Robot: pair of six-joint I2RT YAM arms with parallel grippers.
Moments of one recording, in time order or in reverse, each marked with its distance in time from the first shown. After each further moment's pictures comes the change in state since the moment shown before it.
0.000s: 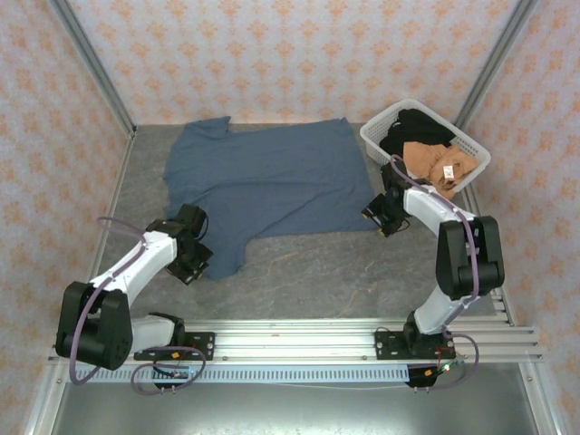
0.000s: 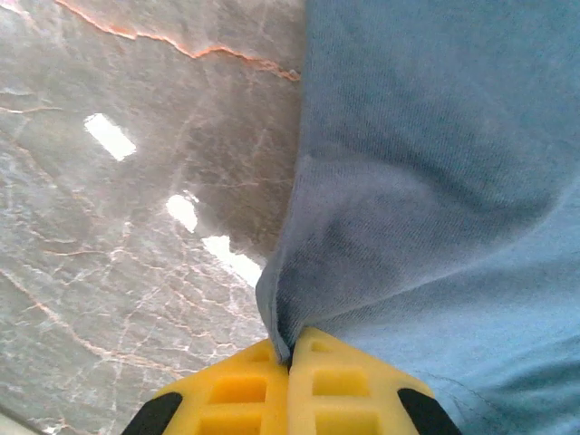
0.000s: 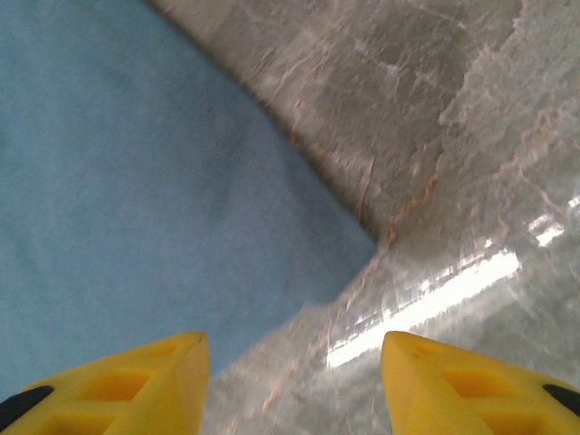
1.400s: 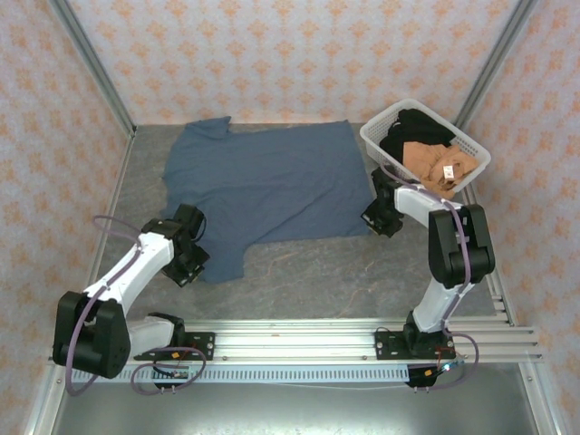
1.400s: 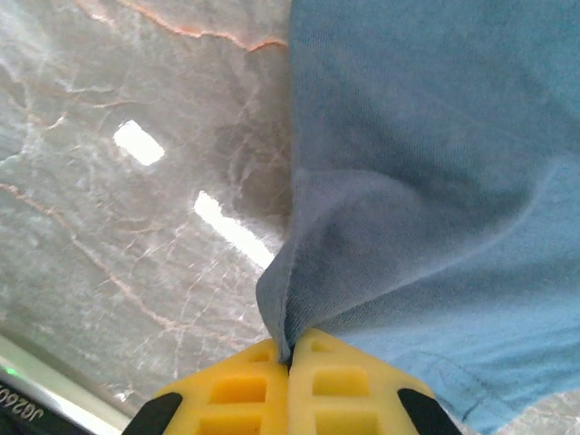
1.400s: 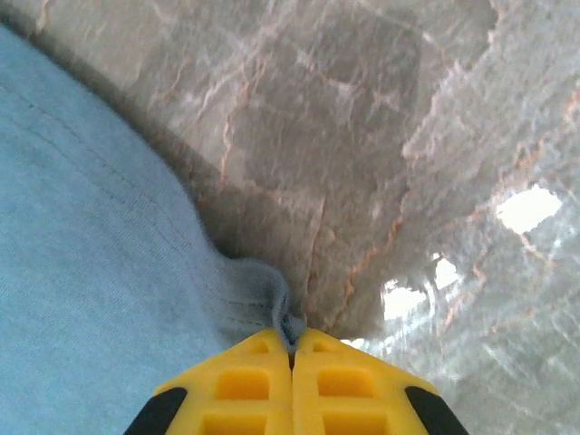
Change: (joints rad) left arm 0.000 -0.051 0.030 -0.123 -0.016 0.053; right arm 0.046 0.070 0.007 -0.021 0.123 -0.007
